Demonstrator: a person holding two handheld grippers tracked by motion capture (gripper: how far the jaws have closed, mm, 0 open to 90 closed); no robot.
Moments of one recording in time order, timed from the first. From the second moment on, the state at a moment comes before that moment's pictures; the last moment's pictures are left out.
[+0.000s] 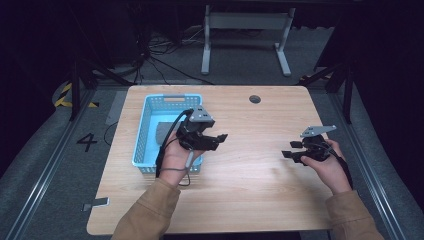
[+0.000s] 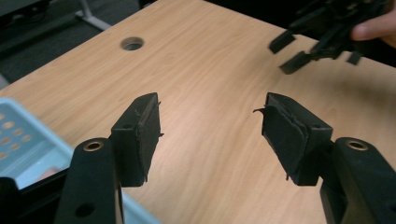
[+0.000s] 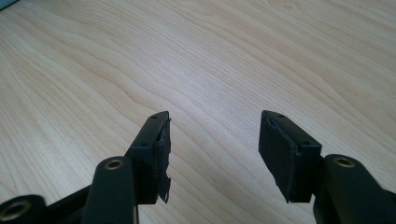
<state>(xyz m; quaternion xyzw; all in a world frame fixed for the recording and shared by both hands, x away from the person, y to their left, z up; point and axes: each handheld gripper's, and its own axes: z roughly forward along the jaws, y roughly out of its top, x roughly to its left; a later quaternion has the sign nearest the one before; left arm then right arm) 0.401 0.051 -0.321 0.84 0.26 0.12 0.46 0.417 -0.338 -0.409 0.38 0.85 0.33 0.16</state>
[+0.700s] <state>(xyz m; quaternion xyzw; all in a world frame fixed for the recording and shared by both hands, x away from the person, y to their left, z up) 0.356 0.001 -0.360 0.85 0.22 0.08 0.46 0.412 -0.346 -0.412 0.39 0.84 0.34 0.15</state>
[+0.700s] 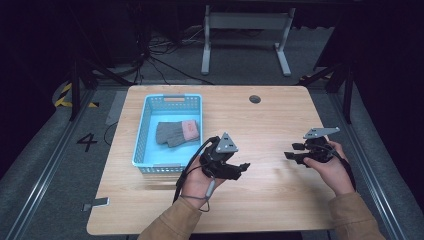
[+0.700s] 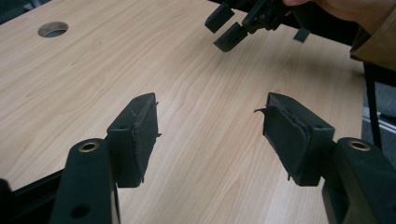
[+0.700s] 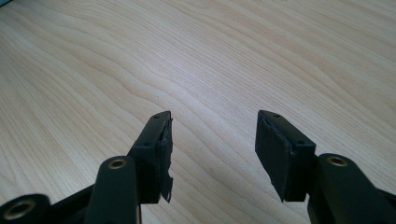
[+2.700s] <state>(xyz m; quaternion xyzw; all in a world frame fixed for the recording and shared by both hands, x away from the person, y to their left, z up) 0.344 -0.026 -0.456 0.87 0.24 0.07 0.42 0.397 -0.312 -0.437 0.31 0.89 0.33 0.09</state>
